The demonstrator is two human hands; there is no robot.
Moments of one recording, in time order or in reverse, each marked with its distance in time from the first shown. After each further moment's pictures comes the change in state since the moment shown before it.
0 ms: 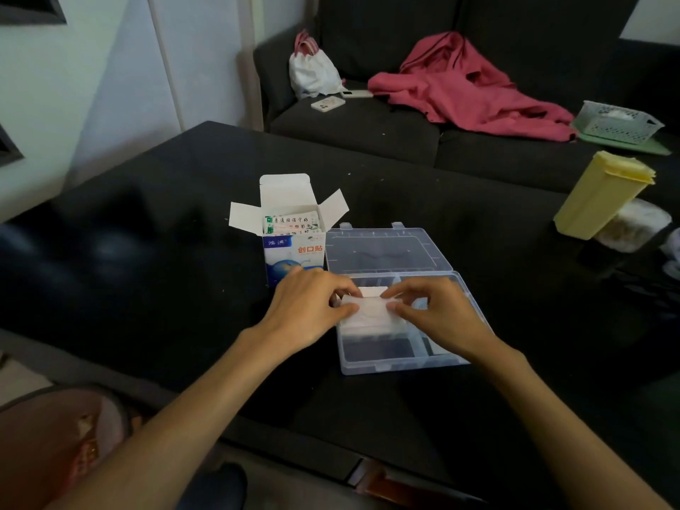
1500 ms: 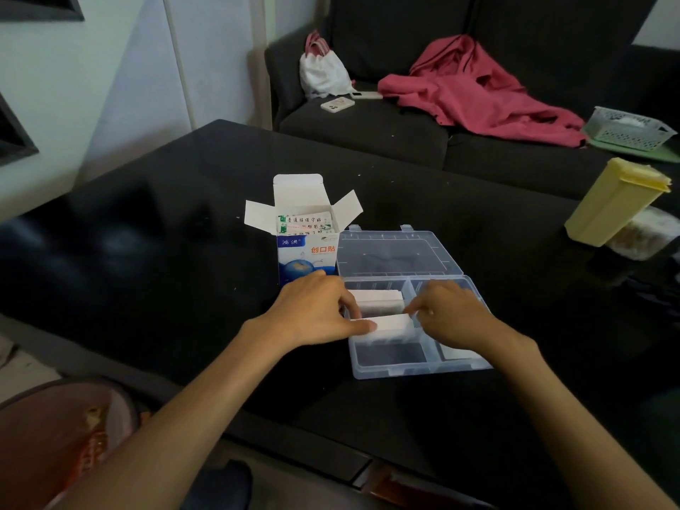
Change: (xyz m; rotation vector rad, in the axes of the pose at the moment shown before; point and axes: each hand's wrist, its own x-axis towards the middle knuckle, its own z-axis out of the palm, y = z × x) left_hand 0.001 -0.010 -0.007 0.068 -0.205 -0.015; right_hand 0.009 -0.012 -0.005 -0.511 -0.257 0.156
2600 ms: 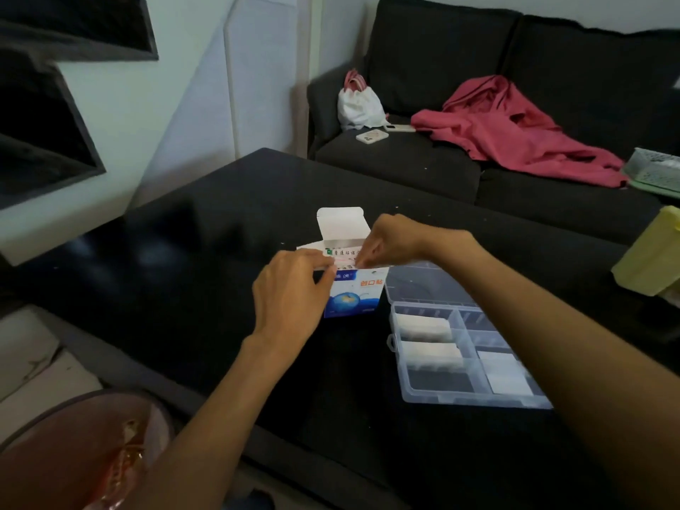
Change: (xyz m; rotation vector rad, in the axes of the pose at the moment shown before) left_hand -0.020 -0.044 -0.043 -0.055 0.678 -0.362; right_hand 0.099 -0.114 -0.087 0.124 -0.127 -0.357
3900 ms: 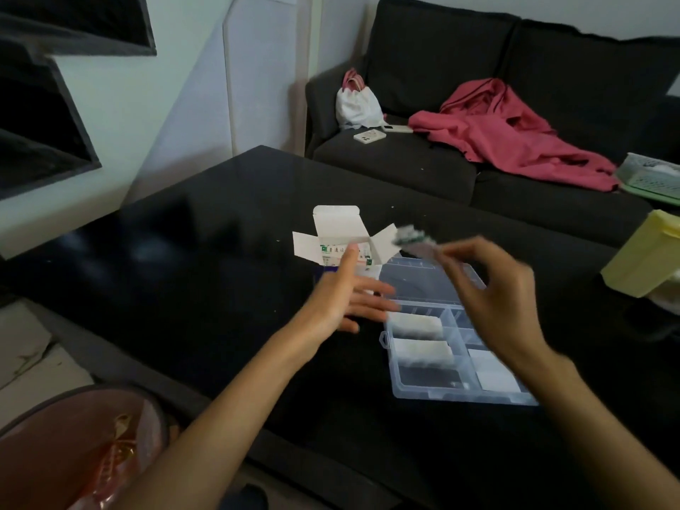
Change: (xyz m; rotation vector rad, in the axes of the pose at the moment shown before) left_hand -0.009 0.043 -0.003 -0.965 -0.641 -0.410; right_hand -0.112 0.044 0.046 0.100 0.959 -0.236
